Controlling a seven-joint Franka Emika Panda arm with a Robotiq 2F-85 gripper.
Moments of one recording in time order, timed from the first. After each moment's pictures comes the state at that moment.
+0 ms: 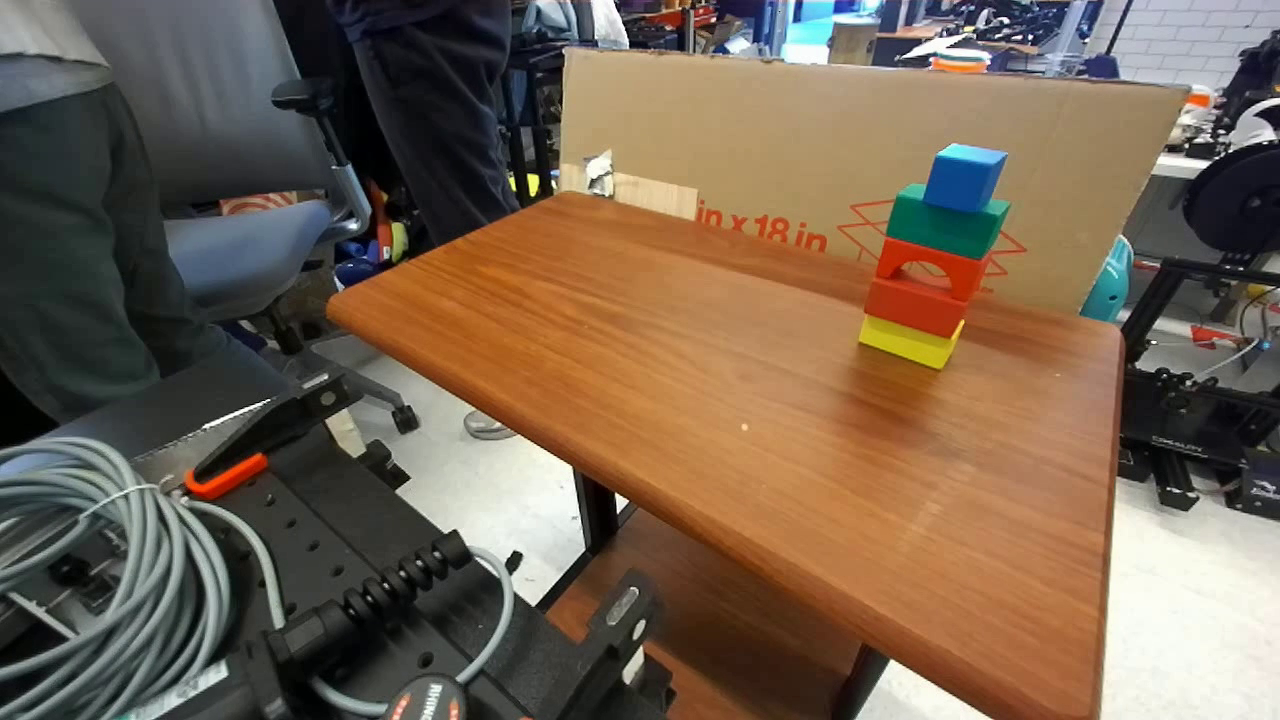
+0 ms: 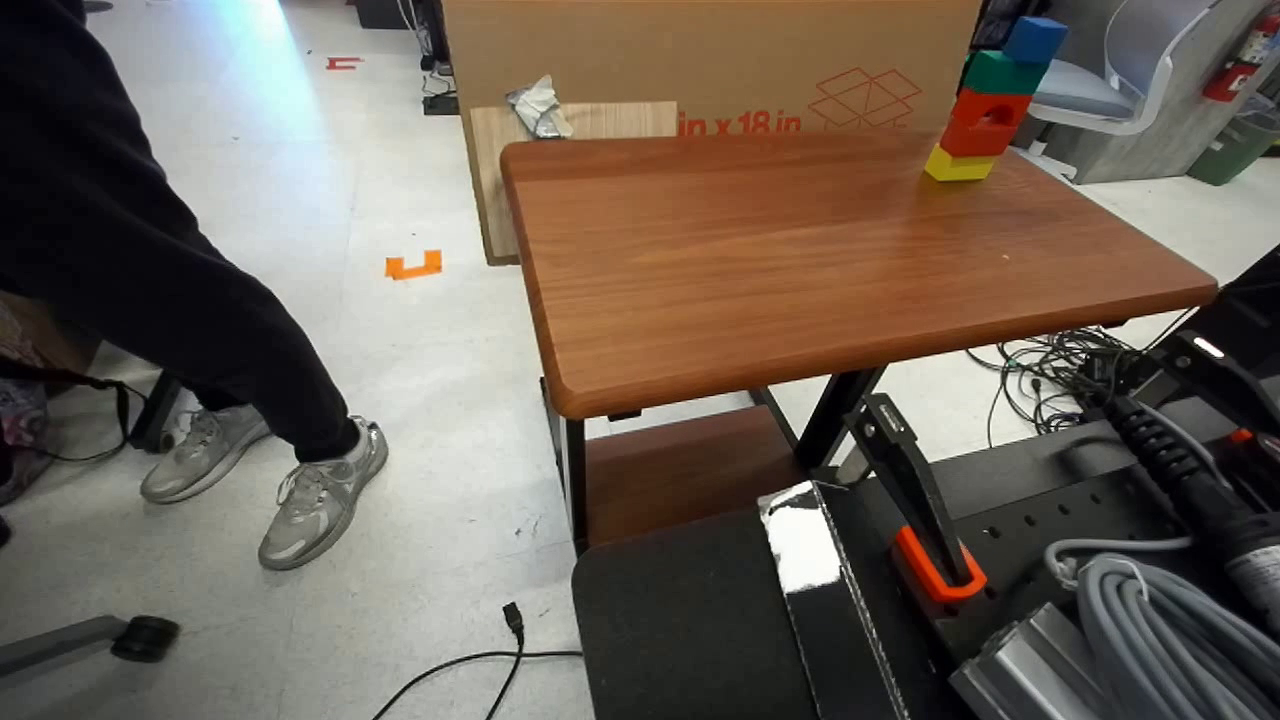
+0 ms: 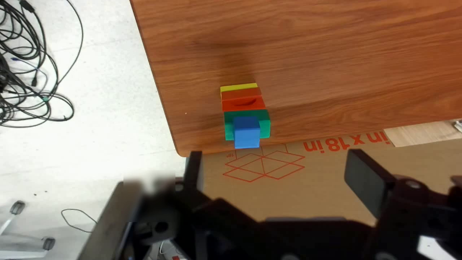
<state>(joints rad) -0.08 -0.02 -0.19 -2.23 0.09 2.44 -0.24</state>
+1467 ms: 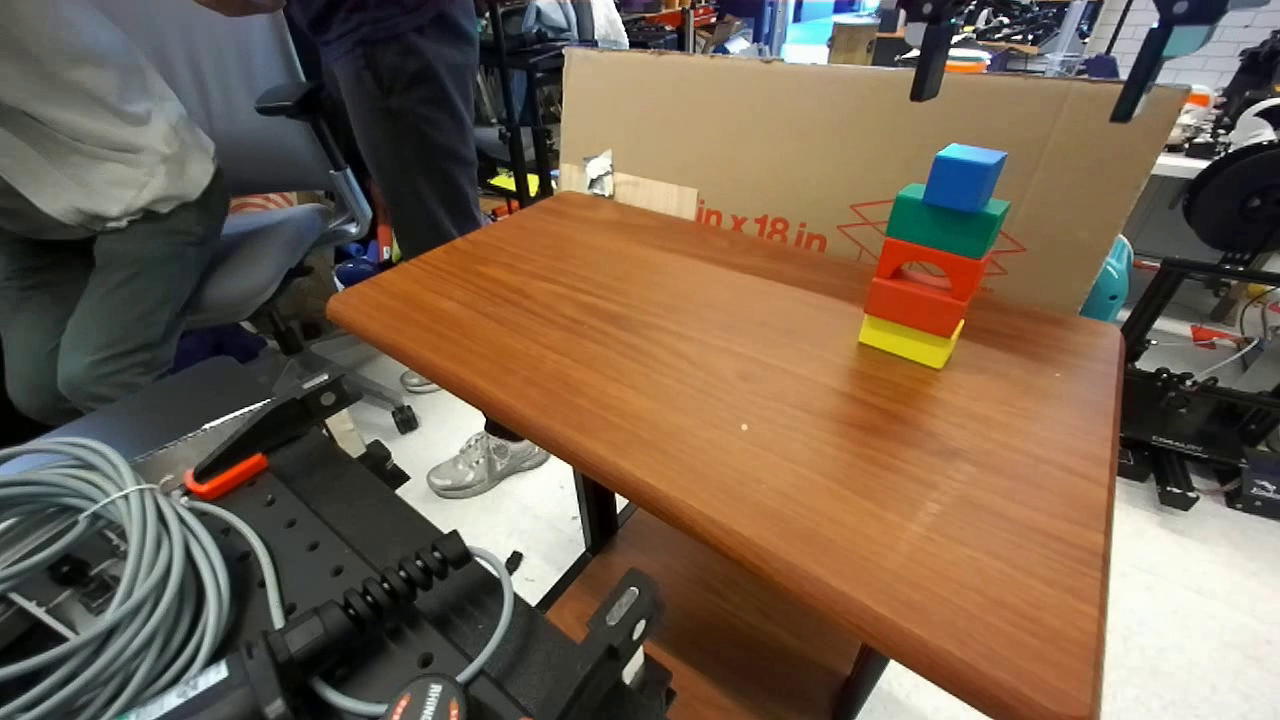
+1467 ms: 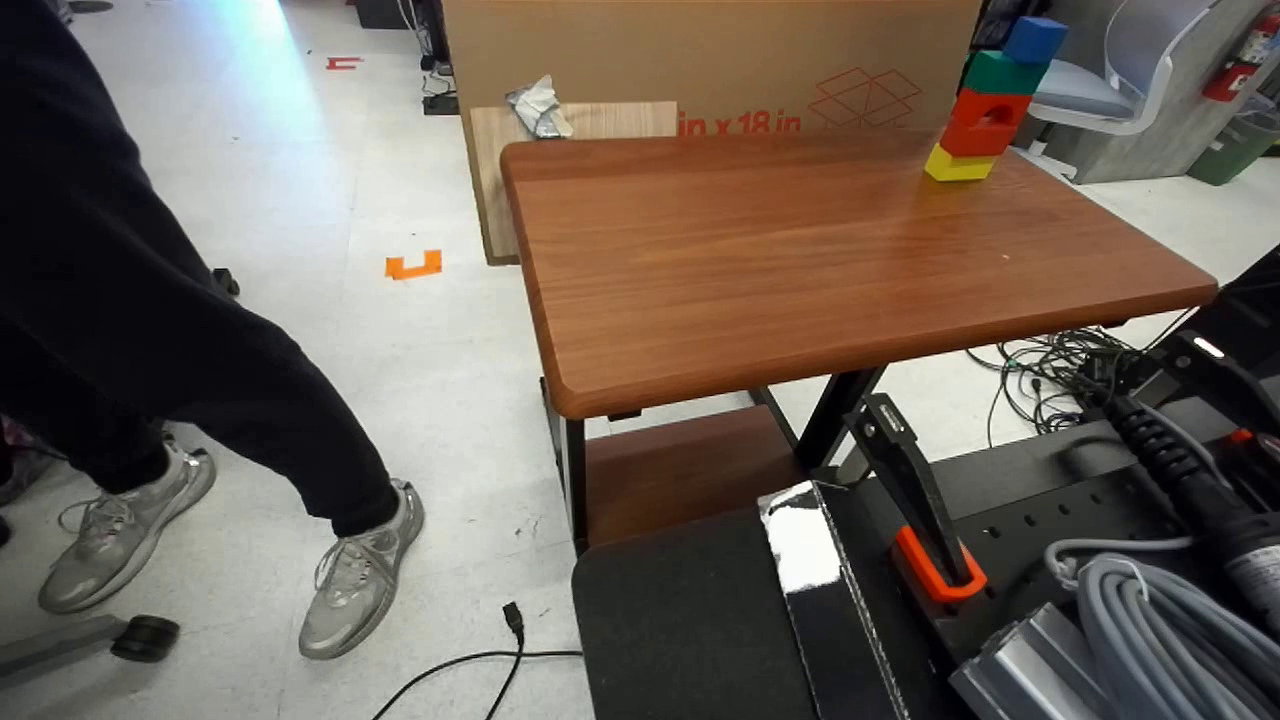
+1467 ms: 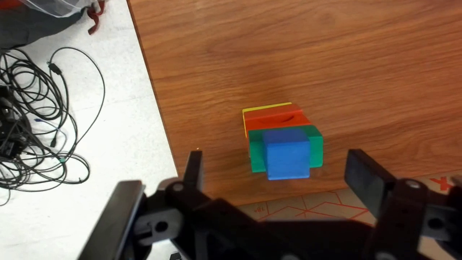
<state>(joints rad) -0.11 0.44 -0.15 -1.80 0.02 2.23 -0.10</state>
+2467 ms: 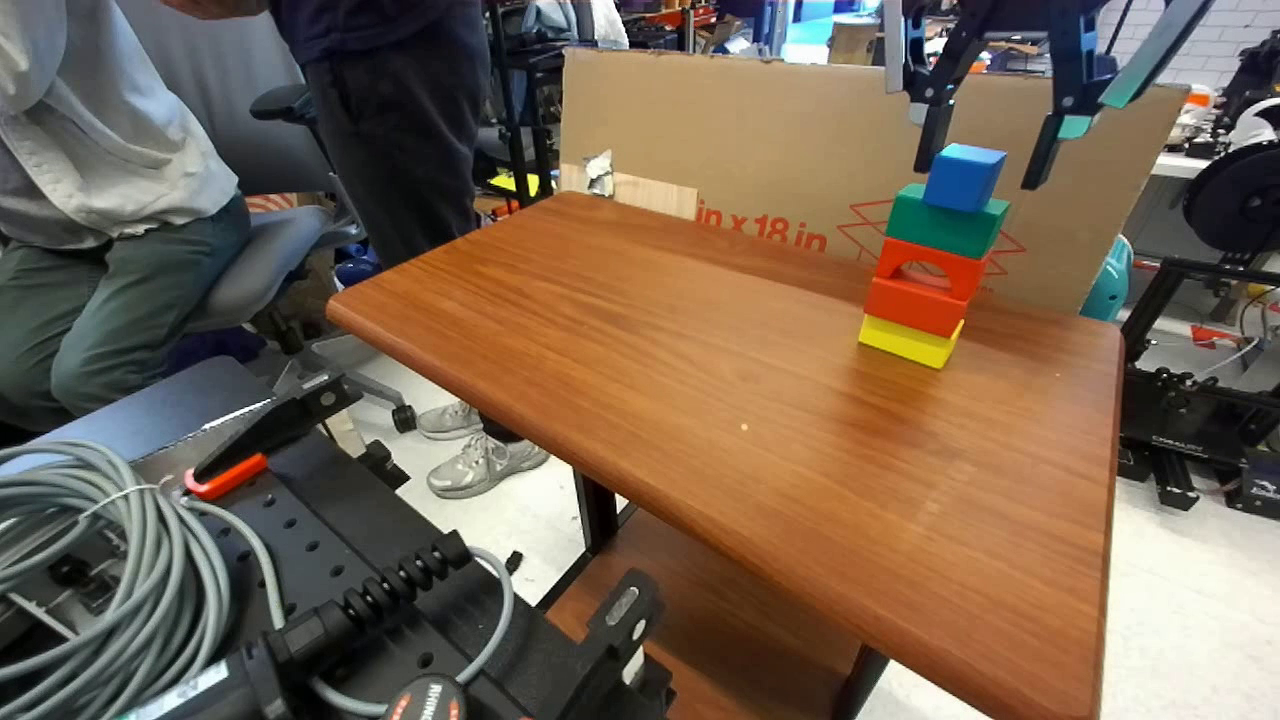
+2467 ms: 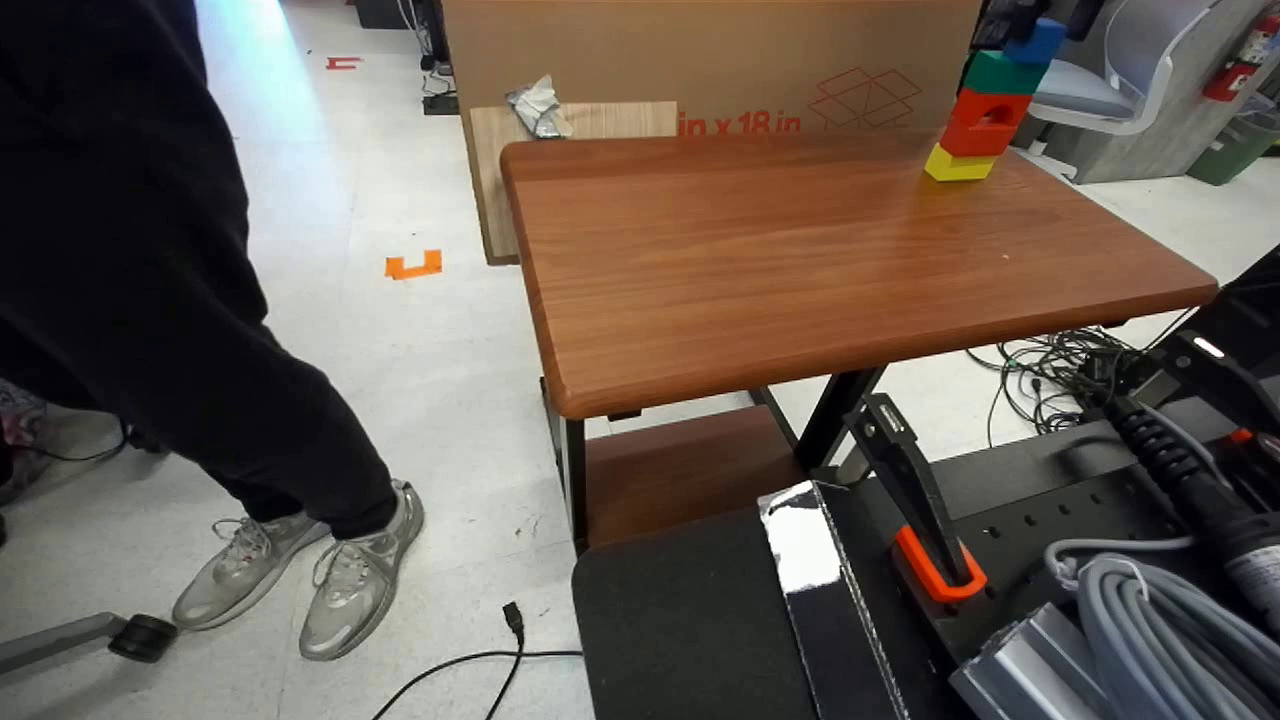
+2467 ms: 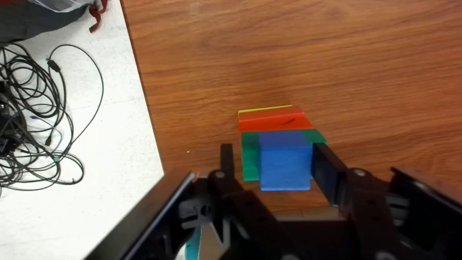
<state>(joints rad) -0.11 0.53 -0.13 -1.74 -0.01 2.23 -0.10</state>
